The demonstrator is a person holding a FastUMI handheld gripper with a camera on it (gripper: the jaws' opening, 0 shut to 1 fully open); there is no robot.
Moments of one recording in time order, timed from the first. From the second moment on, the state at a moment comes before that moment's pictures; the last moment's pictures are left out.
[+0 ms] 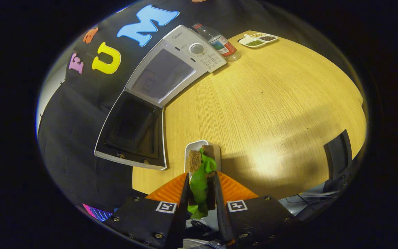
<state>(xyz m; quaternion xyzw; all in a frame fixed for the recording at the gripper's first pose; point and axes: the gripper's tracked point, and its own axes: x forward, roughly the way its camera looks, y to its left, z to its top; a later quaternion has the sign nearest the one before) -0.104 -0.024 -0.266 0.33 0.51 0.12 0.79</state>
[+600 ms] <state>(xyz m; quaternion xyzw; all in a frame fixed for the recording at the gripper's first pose) -0.061 -0.004 -0.209 0.37 0.44 0.17 0.80</state>
